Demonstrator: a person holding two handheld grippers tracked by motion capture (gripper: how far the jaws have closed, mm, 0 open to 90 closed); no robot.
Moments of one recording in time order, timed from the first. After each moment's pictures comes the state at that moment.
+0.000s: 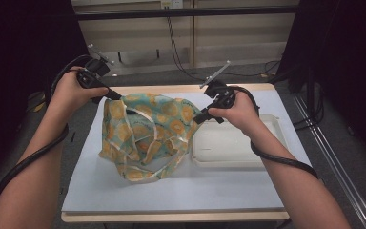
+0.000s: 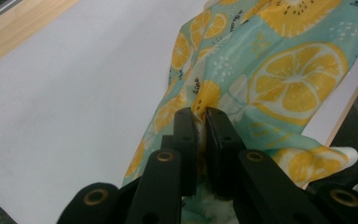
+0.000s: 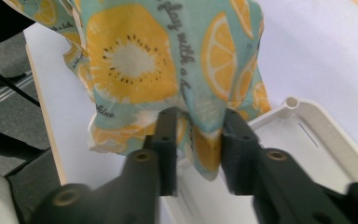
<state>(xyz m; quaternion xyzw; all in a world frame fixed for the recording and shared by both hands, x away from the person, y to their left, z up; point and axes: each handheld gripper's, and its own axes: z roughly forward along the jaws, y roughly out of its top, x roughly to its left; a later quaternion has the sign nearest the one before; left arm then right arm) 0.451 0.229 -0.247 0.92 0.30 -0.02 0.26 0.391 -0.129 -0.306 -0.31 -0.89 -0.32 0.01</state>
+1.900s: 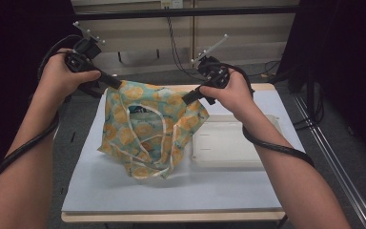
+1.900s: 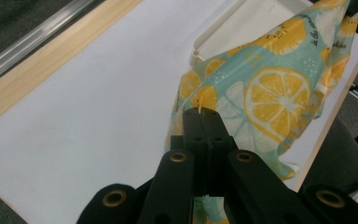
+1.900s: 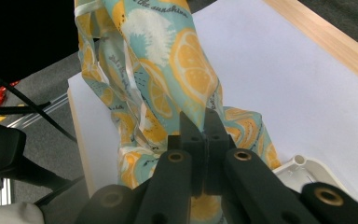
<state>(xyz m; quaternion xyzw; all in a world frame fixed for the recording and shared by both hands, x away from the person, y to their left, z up) 0.446 0.229 -0.196 0.91 0.29 0.00 0.30 0.395 -0.109 -0.245 -0.30 -0.88 -0.38 0.01</state>
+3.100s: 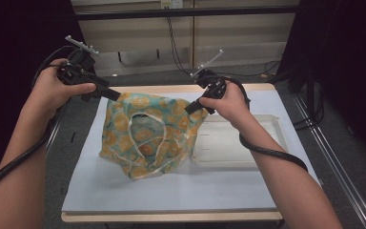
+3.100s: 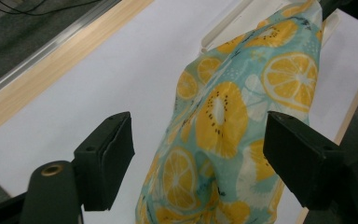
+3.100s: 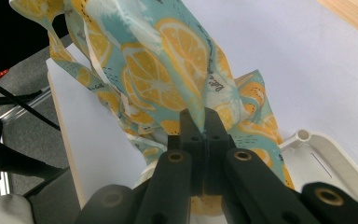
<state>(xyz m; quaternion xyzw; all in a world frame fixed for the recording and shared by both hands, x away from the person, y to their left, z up) 0.423 0.247 -0.211 0.91 0.27 0.05 0.31 0.401 -0.108 -0.284 -0.32 -0.88 -0.35 0.02</state>
